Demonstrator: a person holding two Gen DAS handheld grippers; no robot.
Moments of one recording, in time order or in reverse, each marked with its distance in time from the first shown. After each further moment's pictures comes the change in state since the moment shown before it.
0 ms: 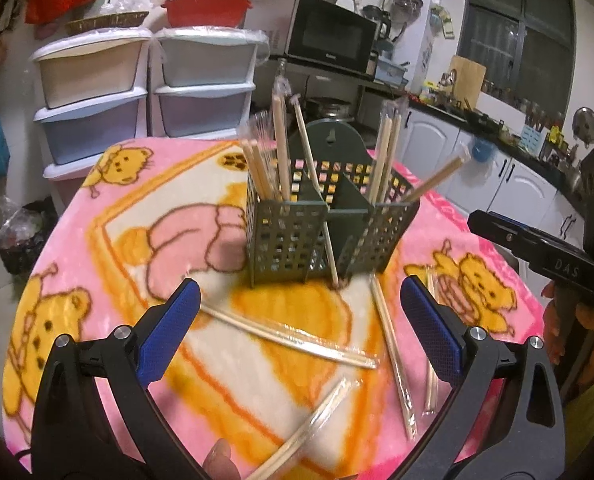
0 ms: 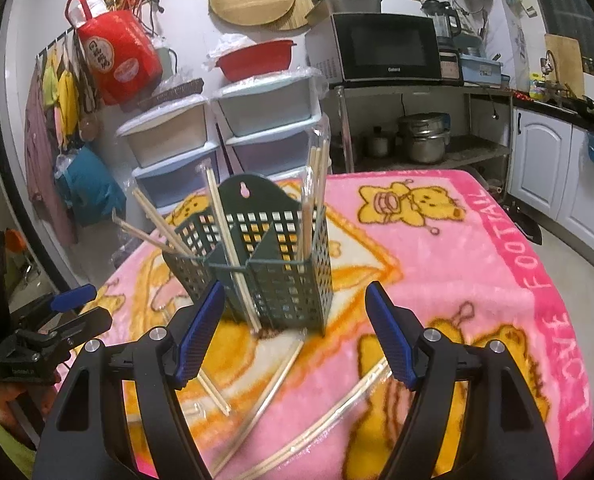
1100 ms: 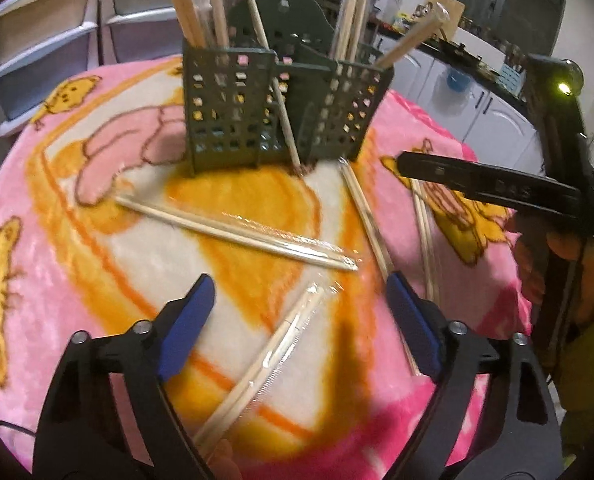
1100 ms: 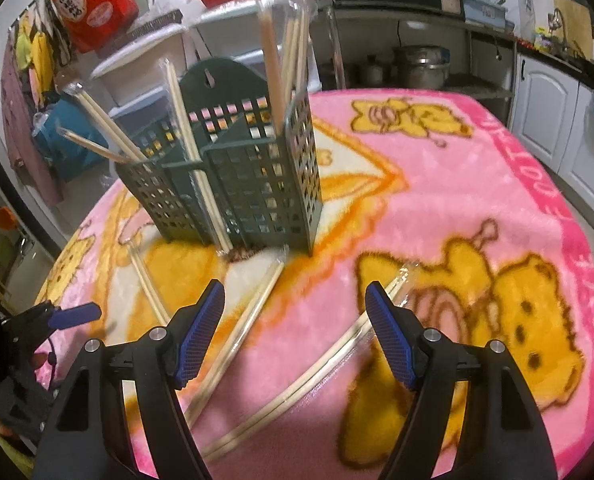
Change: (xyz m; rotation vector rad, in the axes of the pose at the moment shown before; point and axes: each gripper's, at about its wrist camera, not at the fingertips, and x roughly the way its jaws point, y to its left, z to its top) left arm 0.048 -0.017 -0.061 0.054 0.262 -0.127; right arm 0.065 -0.015 -0.042 0.032 0.255 -0.014
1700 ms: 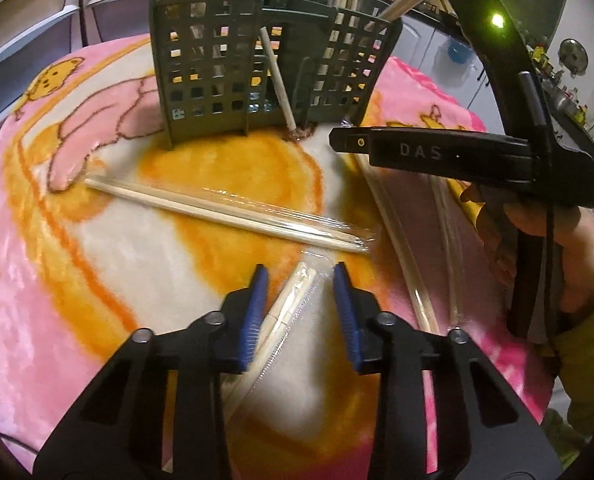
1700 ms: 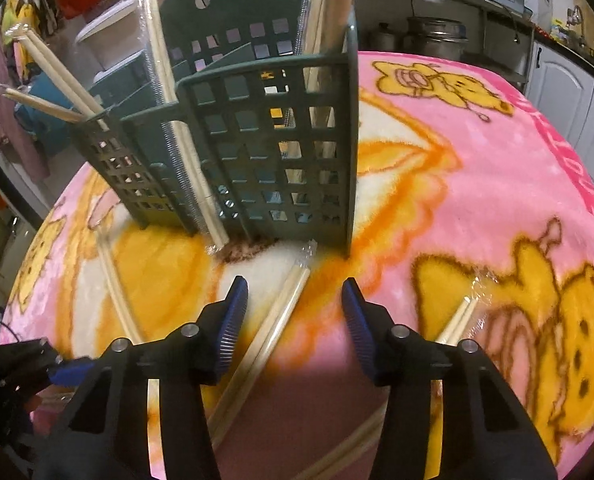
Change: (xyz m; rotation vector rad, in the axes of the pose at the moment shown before) left arm 0.029 0.000 0.002 0.024 0.101 0.017; right arm 0.067 0.022 0.010 -0.028 0.093 -0.046
